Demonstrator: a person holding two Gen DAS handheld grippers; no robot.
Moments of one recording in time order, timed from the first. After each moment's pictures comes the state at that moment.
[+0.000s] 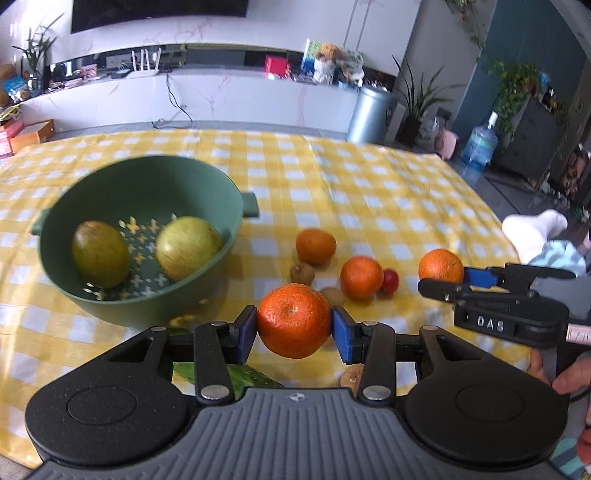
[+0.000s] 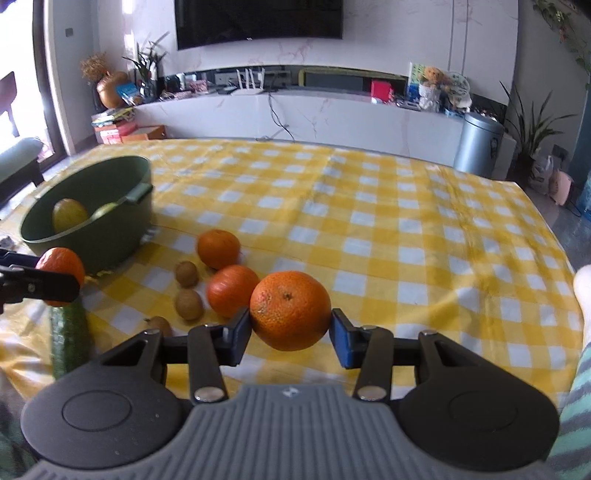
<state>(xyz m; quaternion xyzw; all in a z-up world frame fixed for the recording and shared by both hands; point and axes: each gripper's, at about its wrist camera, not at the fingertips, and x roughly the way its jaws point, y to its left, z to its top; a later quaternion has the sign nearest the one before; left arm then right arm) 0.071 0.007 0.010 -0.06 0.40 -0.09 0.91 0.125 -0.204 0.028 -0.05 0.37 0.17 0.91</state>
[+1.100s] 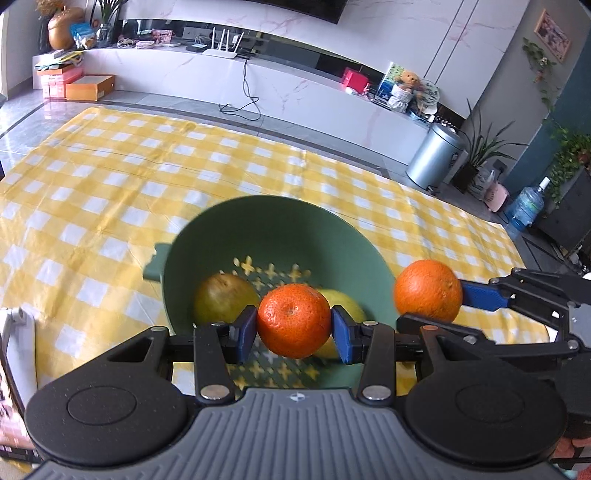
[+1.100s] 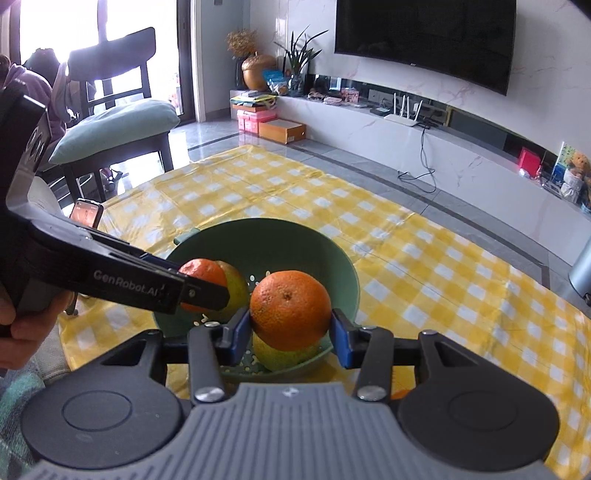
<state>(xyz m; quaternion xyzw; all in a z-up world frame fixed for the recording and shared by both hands) 0.136 0.131 0.017 -0.16 0.41 -0.02 0.90 0.183 -0.028 0.088 -0.14 0.35 0.37 0.85</state>
